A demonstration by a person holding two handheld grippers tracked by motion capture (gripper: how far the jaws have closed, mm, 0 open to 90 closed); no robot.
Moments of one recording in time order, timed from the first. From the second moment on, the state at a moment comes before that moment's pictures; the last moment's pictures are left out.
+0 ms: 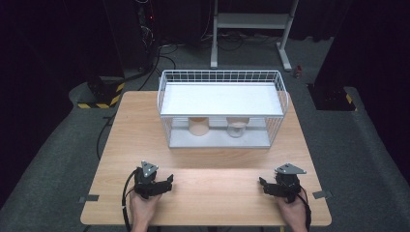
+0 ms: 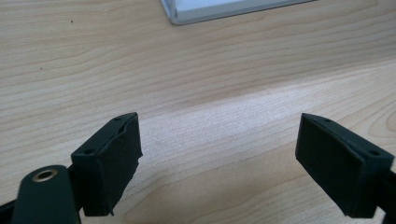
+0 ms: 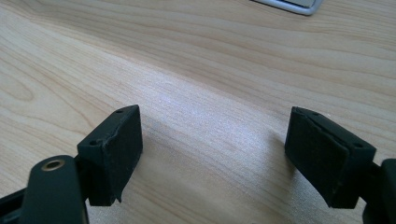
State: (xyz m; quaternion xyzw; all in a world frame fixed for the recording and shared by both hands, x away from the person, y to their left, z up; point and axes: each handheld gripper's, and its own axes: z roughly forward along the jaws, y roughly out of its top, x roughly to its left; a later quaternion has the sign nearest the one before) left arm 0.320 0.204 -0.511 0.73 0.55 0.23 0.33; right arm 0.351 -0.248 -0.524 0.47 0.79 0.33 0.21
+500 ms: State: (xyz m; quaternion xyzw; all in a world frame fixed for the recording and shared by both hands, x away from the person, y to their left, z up) left arm 0.324 0.205 -0.522 0.73 0.56 0.24 0.31; right arm 0.351 -0.248 -0.524 0.47 0.79 0.33 0.21
